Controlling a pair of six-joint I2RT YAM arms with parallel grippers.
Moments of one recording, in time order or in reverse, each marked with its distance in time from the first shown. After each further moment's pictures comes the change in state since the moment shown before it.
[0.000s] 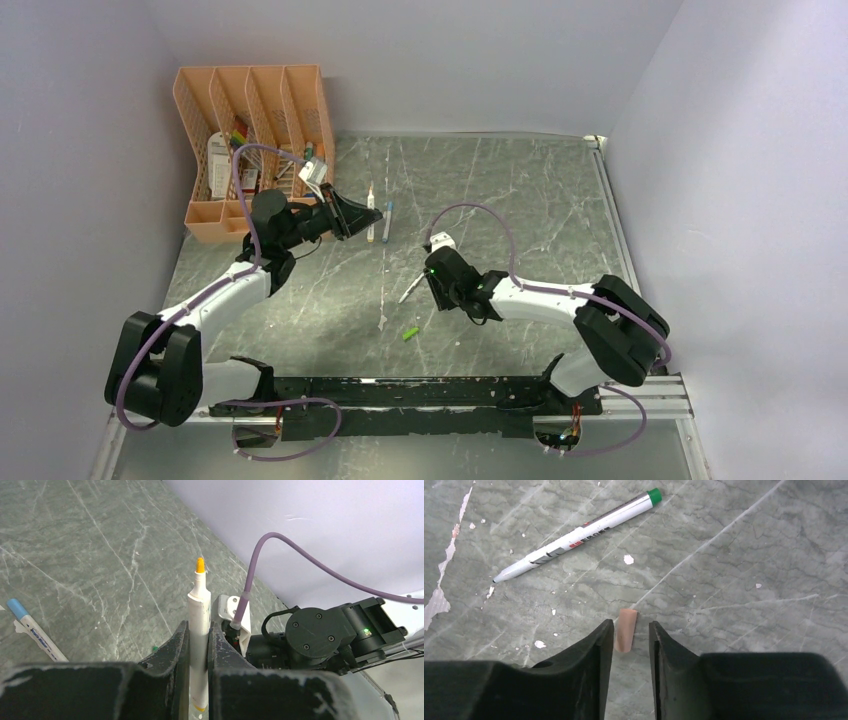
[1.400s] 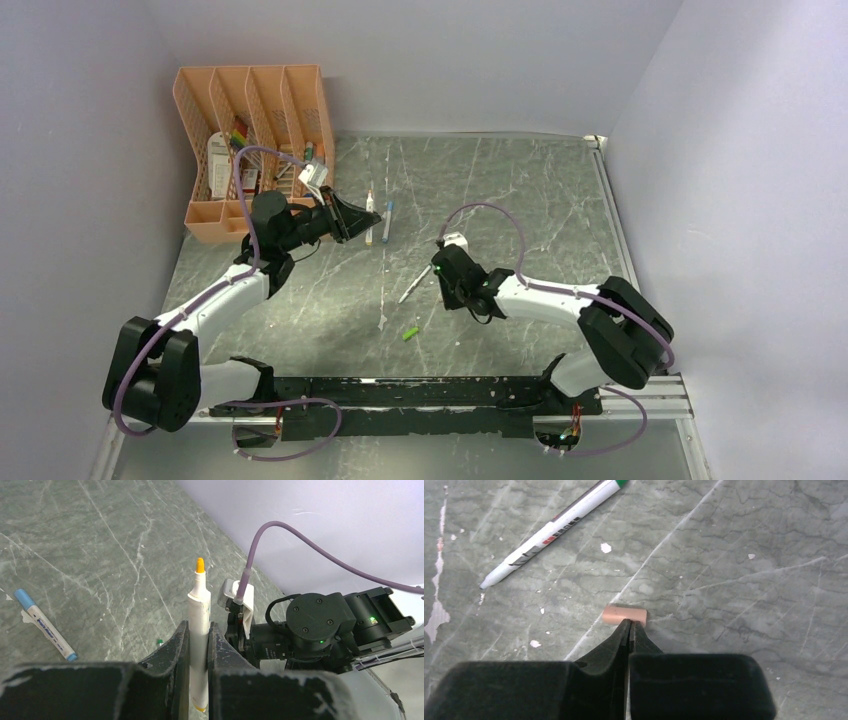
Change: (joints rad) left arm 0.000 -0.024 -0.008 -0.057 -0.013 0.032; right arm -0.041 -0.024 -0.011 -0.053 -0.018 0.132
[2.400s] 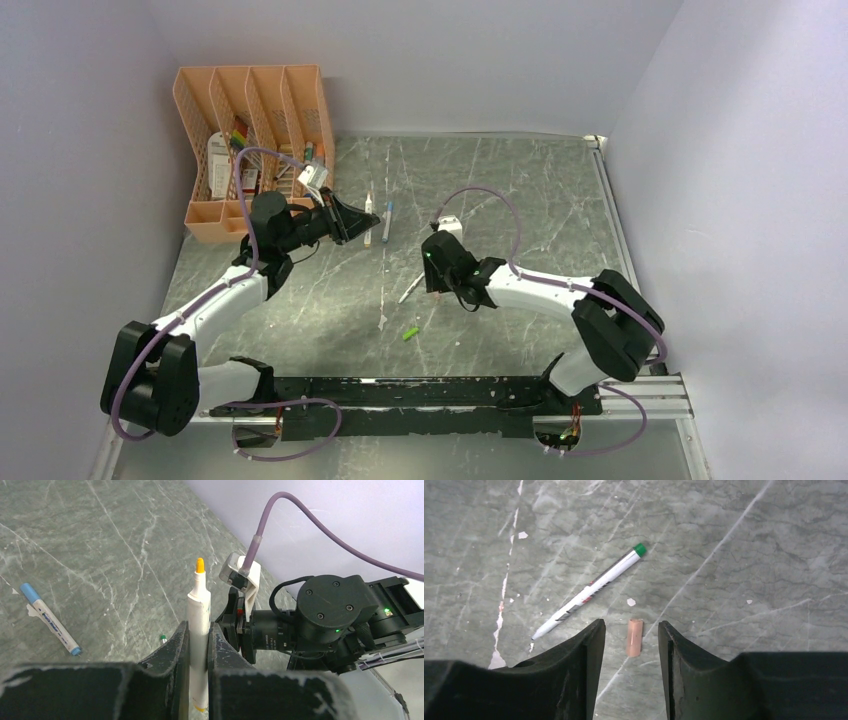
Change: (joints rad) left arm 0.000 -0.020 -0.002 -0.044 -0.014 0.023; right arm -0.001 0.057 0.114 0.026 0.069 0.058
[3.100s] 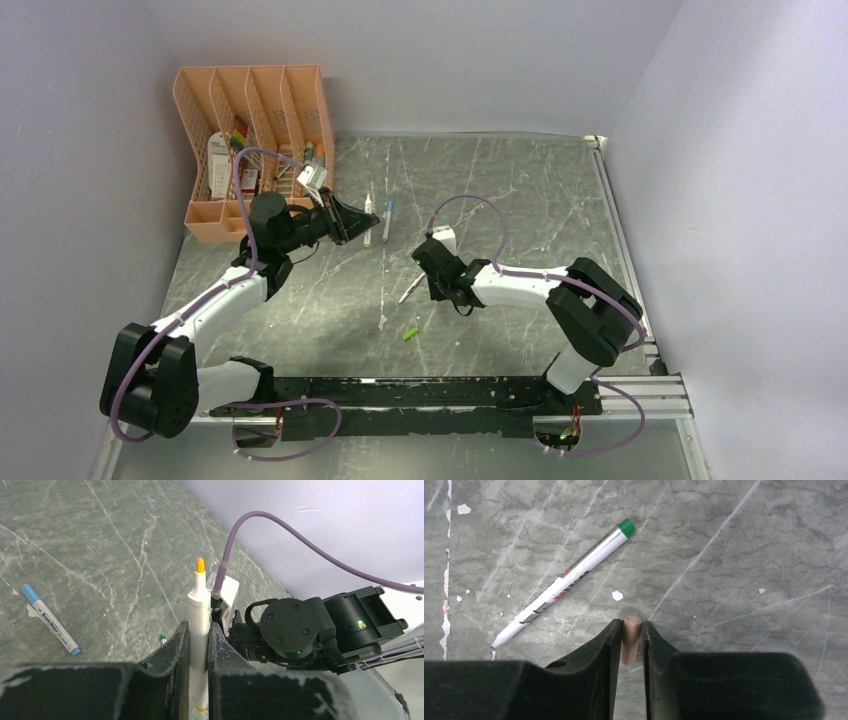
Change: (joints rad) left arm 0.000 -0.008 -0.003 -0.001 0.000 0.000; right arm 0.030 0.122 0.025 -0.033 0.041 0.021
